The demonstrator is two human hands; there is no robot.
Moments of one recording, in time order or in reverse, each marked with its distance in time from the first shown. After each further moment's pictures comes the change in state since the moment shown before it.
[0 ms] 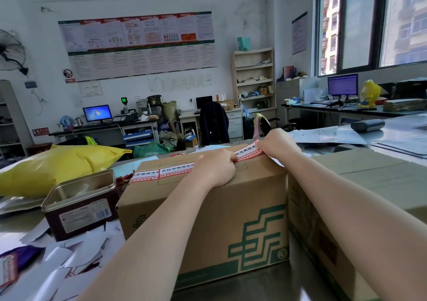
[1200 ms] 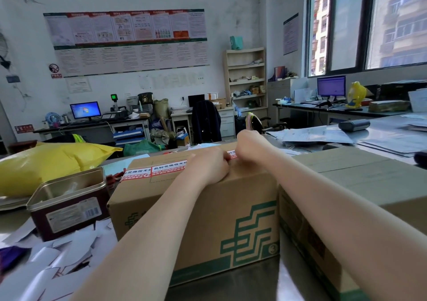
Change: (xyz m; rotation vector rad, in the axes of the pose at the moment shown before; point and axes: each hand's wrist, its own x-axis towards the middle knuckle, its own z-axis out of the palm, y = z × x) left_hand -0.001 0.001 0.003 0.014 0.010 -0.028; right_hand -0.046 -0.044 -0.003 -0.280 -0.175 -0.240
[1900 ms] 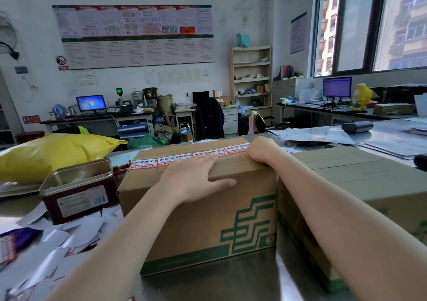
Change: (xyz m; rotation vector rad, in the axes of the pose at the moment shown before) left_hand -0.066 -0.027 -0.008 0.271 -0.052 0.086; right_hand -0.017 0.015 0.002 0.023 -0.094 0.140
